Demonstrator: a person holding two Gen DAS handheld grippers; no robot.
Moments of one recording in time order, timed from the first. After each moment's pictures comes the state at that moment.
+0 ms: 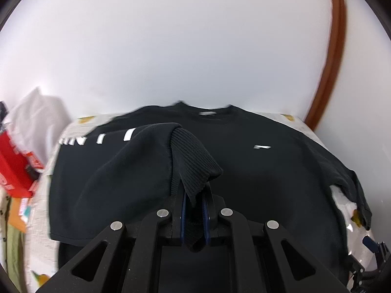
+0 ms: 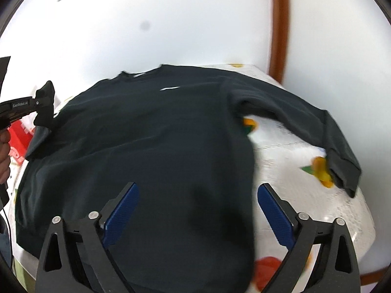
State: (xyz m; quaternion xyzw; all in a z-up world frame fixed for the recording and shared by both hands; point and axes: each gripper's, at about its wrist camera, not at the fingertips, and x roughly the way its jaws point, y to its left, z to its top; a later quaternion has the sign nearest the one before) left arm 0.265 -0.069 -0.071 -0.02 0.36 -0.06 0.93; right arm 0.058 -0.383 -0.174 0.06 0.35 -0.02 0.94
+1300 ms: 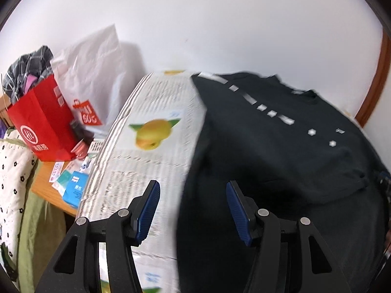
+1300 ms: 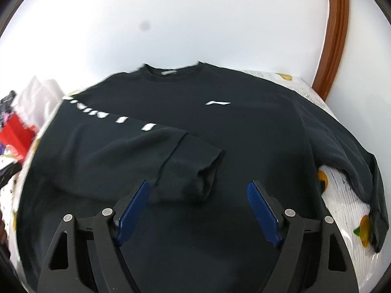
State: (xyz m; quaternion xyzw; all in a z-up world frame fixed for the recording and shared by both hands) left arm 0.250 0.135 -0.136 -0.04 0.42 0.05 0.91; right arm 0.215 -0.277 -0.164 0.01 0.39 0.02 0.92
